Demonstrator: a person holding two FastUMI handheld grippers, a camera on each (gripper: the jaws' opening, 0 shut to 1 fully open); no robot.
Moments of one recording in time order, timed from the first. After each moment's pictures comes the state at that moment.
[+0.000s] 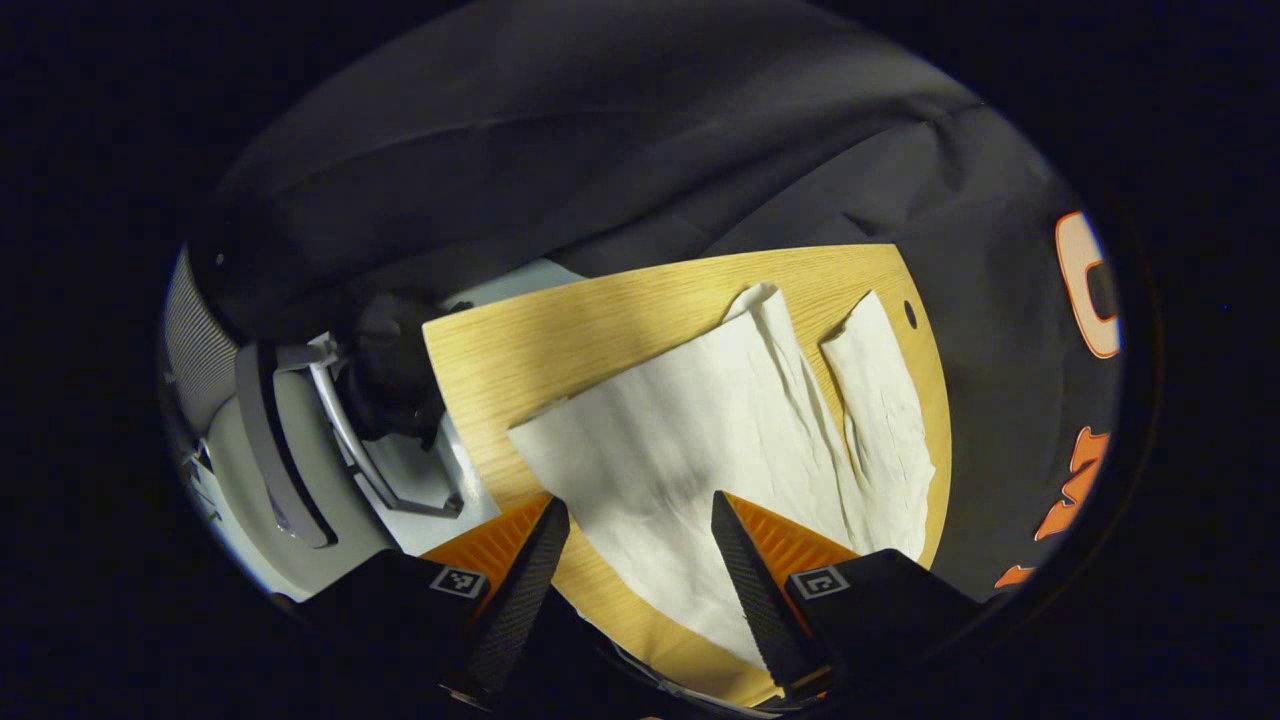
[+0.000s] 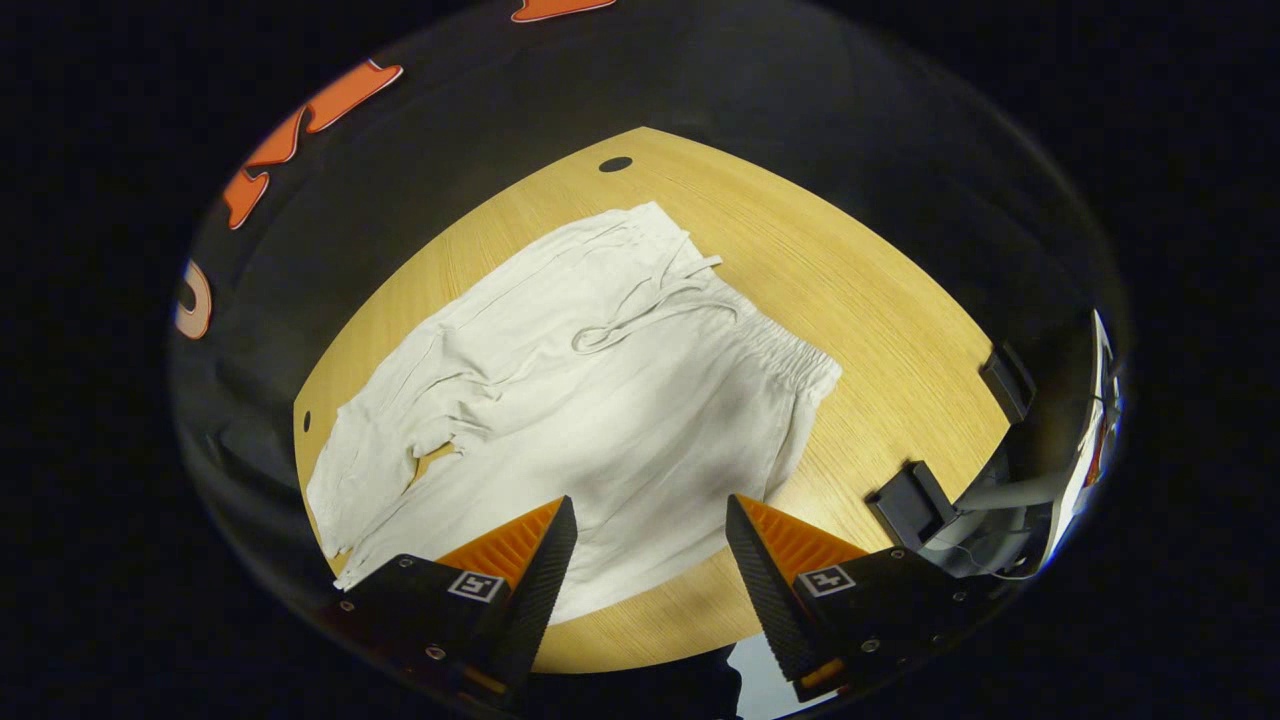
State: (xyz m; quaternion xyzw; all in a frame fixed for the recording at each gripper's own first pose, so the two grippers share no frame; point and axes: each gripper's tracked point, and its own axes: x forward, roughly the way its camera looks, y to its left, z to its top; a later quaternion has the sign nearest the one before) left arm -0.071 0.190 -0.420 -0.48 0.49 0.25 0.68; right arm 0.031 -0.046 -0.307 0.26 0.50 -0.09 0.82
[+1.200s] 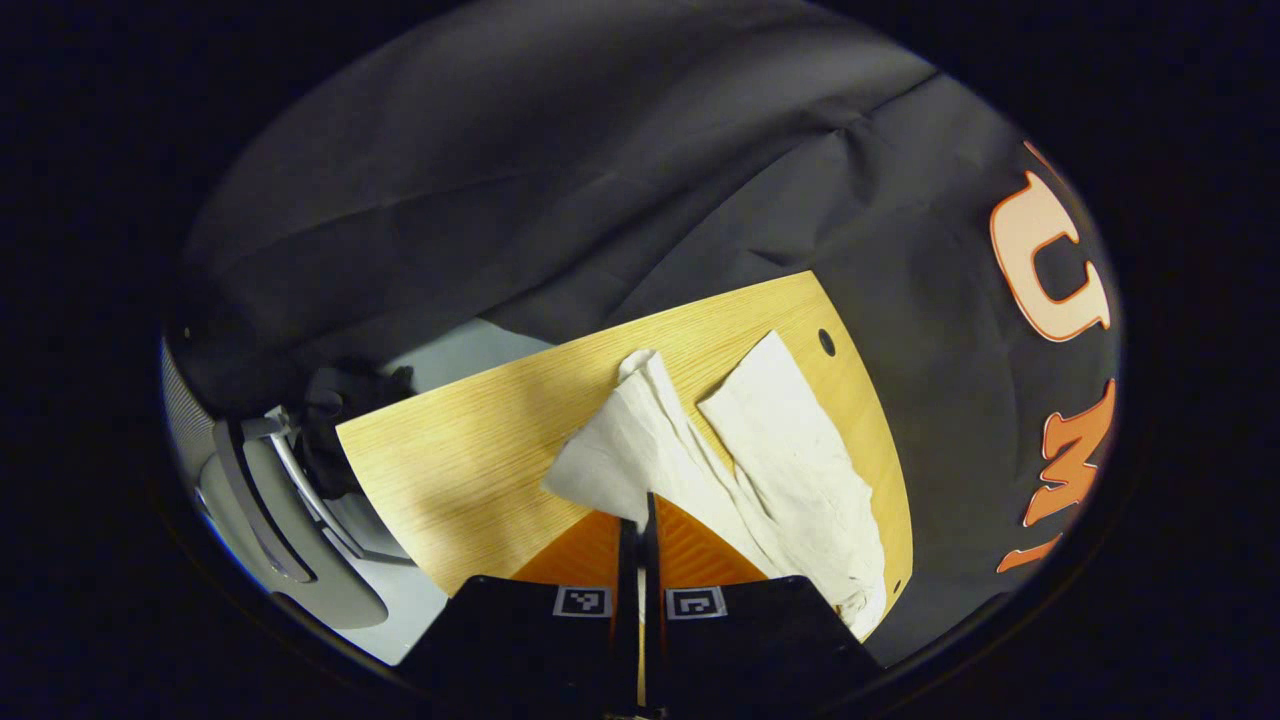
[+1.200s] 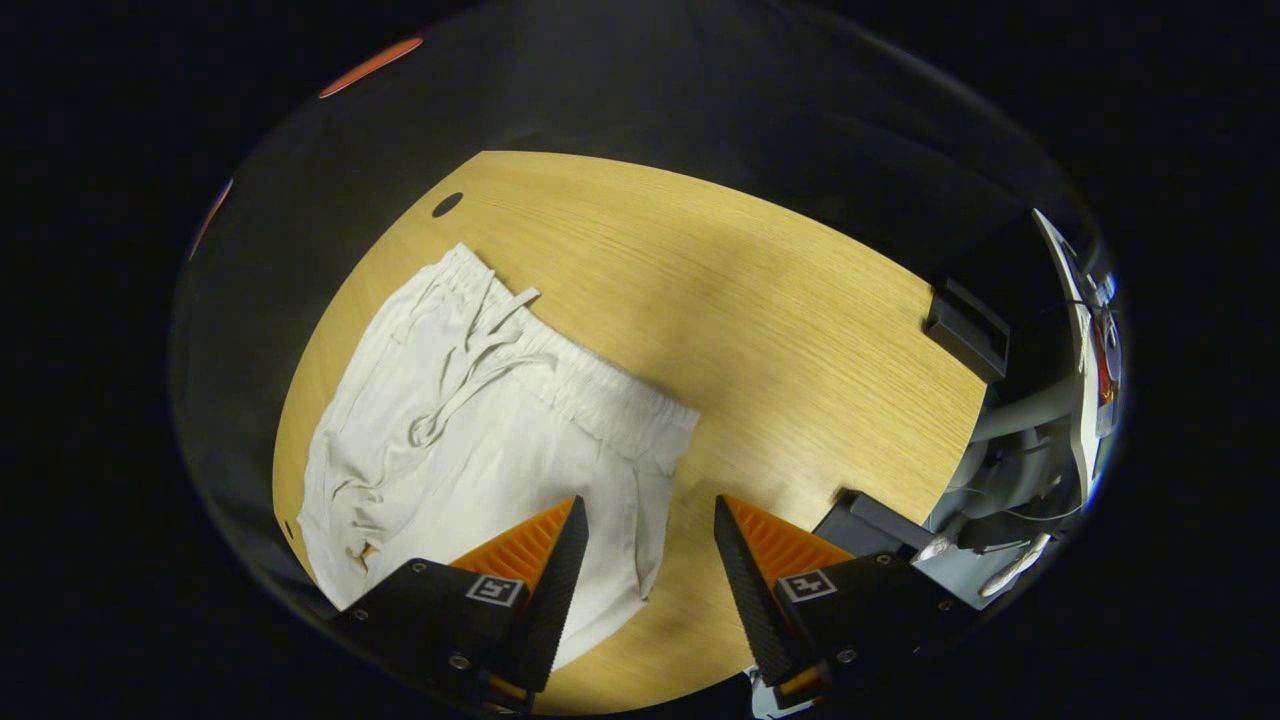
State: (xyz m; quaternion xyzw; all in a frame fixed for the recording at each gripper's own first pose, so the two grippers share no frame) left arm 0.013 0.202 -0.334 -0.46 0.41 0.21 0.76; right arm 0.053 -0.141 -0.379 0.34 0.49 -0.22 0.77
